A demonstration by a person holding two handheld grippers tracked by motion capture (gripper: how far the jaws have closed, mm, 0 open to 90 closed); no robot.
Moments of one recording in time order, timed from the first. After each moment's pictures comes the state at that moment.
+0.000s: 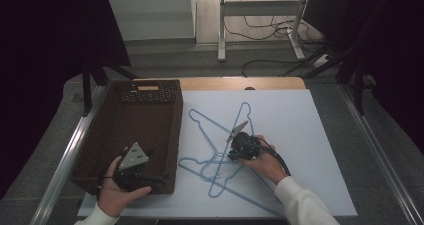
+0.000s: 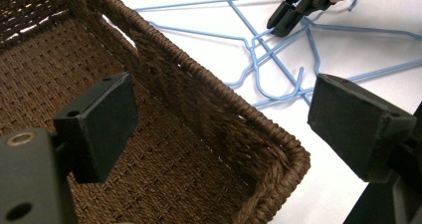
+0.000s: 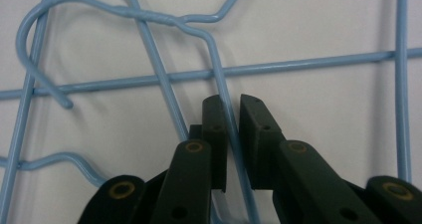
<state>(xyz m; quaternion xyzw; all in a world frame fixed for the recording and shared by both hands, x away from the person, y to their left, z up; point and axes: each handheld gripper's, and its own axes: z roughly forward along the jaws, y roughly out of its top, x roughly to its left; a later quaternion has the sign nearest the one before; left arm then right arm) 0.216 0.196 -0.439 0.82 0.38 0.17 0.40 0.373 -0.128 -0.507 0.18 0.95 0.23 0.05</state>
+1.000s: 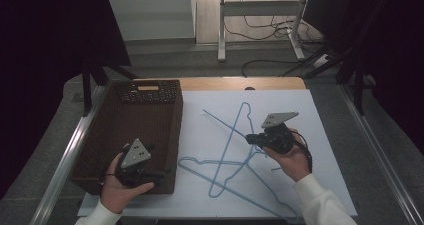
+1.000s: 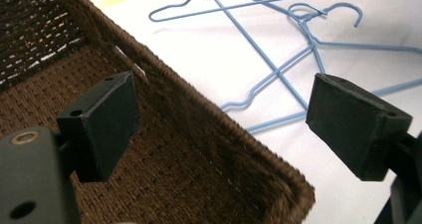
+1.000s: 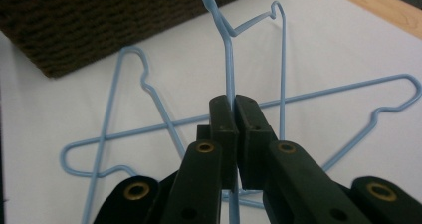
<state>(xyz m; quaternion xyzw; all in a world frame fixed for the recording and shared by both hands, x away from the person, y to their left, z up) 0.223 0.188 -0.428 0.81 0.36 0.21 0.41 0.351 -0.205 -0.429 0.23 0.88 0.41 0.09</state>
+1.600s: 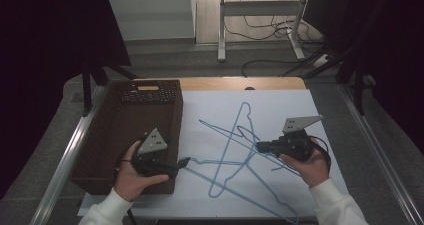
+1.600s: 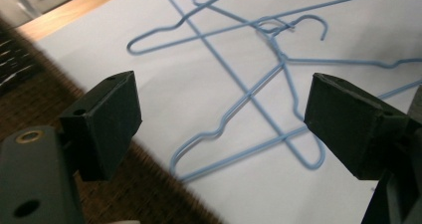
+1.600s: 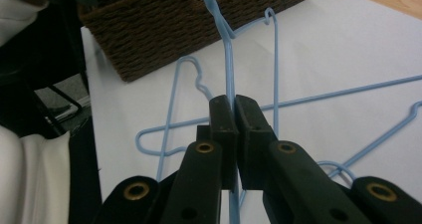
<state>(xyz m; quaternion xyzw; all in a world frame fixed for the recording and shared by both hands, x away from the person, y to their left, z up) 0.252 0.151 -0.415 0.84 0.32 0.16 0.42 0.323 -0.242 -0.410 0.21 0.86 0.46 0.02</state>
